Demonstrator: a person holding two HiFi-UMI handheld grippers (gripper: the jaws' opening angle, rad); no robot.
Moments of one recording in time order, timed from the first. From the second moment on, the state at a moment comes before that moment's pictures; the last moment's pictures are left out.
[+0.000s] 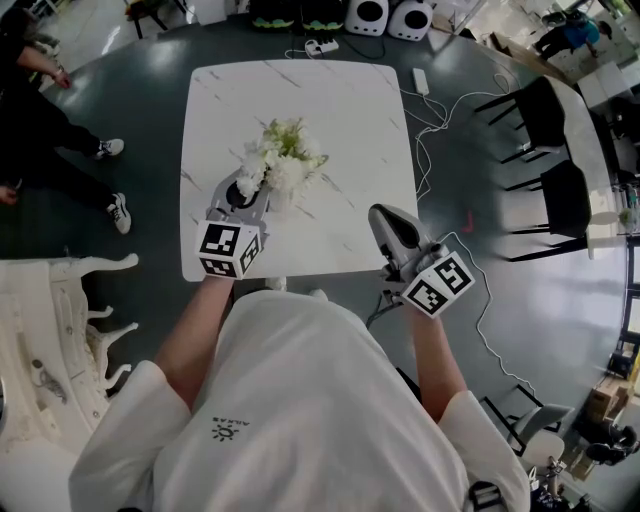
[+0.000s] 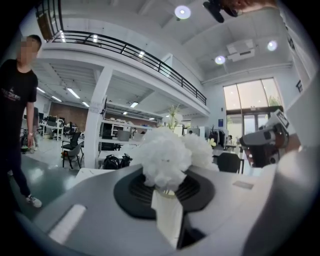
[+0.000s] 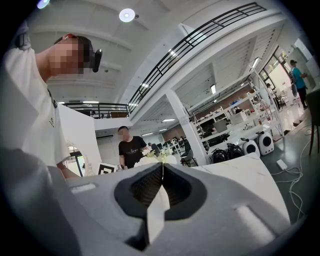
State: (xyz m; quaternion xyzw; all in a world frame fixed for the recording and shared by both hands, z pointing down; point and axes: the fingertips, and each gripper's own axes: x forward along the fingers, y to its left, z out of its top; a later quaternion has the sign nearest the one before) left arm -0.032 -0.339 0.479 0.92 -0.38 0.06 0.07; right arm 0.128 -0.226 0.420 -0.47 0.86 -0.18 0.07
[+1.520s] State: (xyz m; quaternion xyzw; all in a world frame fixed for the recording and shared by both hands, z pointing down) left arm -0.047 -0.332 0.377 0.90 -0.41 -0.07 0.11; right arm 0.132 -0.211 0.409 -0.45 0.88 -0.16 0.08
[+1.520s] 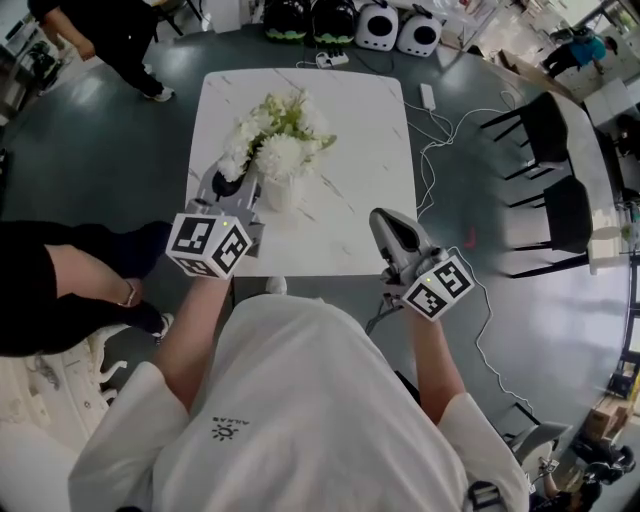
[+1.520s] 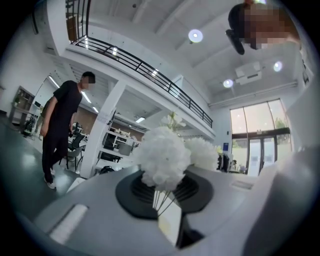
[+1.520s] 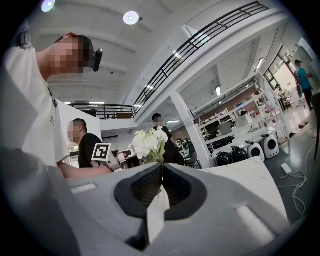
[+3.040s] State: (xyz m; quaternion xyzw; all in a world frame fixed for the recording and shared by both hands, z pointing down) left arm -0.090 -0.248 0.247 0.87 -0.46 -0.19 0.08; right arm 0.135 -0.169 0.399 -0.40 0.90 -0.15 0.08
